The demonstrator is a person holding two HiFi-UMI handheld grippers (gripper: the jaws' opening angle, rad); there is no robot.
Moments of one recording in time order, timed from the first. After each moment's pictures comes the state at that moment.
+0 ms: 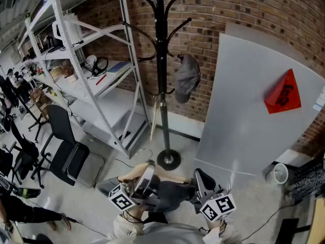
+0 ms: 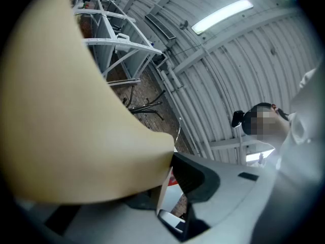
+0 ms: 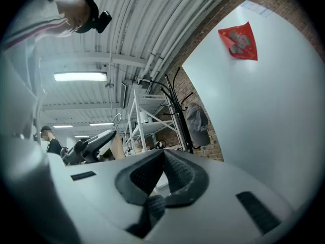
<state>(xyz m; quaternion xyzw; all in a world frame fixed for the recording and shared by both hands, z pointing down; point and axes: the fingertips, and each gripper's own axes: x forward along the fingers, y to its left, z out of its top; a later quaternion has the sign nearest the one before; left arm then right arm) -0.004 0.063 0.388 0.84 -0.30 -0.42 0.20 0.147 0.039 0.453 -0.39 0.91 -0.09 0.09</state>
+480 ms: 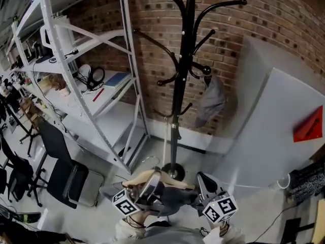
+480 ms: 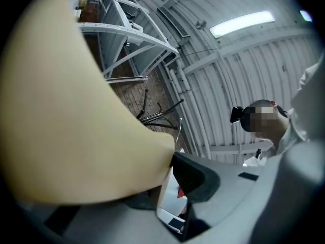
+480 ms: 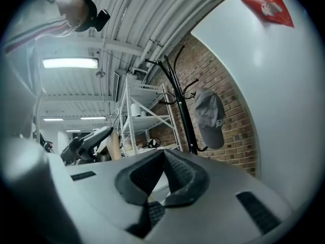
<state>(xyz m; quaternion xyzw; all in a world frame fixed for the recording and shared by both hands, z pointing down) -0.137 -0.063 0.386 0.84 -0.26 -0.40 0.23 0.004 -0.087 0.452 -0.42 0.90 -0.09 0.06</state>
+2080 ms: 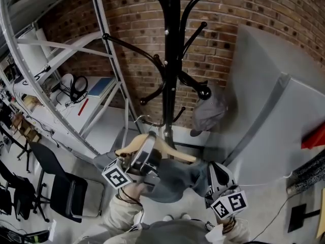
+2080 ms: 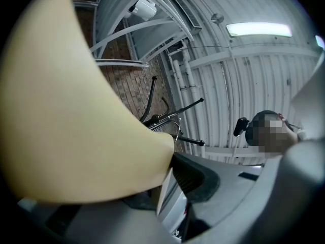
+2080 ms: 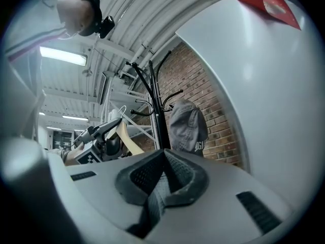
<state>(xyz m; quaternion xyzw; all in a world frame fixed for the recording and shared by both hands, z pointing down) -0.140 -0.246 0.303 0.87 -0.18 -0.39 0.23 0.043 -0.198 0.414 -0.50 0.86 -0.05 0.10</state>
